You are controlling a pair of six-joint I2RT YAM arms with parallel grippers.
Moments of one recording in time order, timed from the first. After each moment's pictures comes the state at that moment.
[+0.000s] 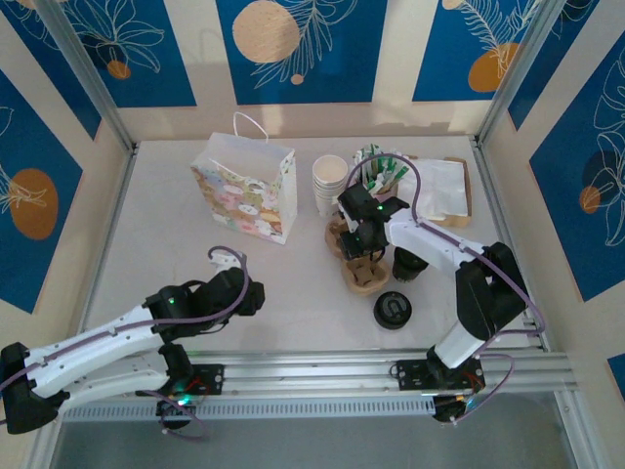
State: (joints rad) left arm -1.05 0.83 0.69 -0.78 -0.35 -0.92; right arm 0.59 1.61 1.18 -0.85 0.07 0.21
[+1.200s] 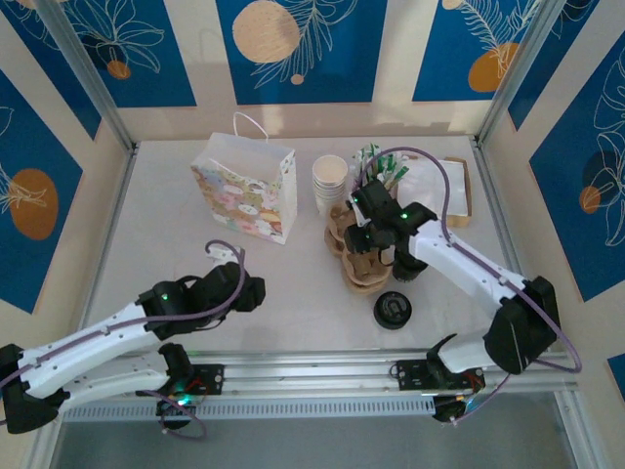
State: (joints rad) left arm -1.05 0.83 0.80 -0.86 -0.38 -0.88; right arm 0.60 1.36 1.15 -0.84 0.05 0.25
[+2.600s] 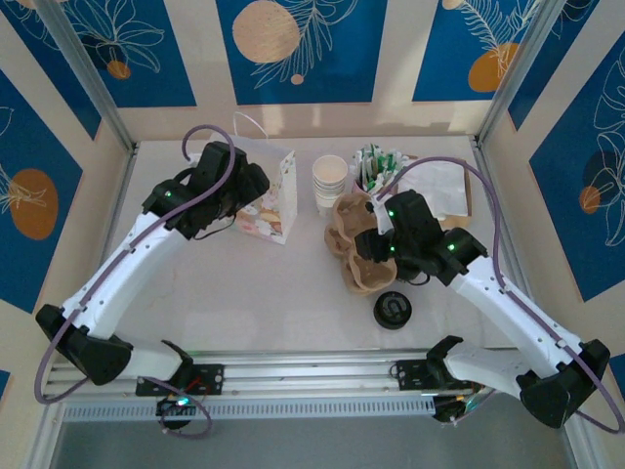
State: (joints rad) left arm -0.60 1.37 1.56 -0.95 -0.26 -0.97; right arm 0.62 1.05 1.07 -0.83 -0.04 0.26
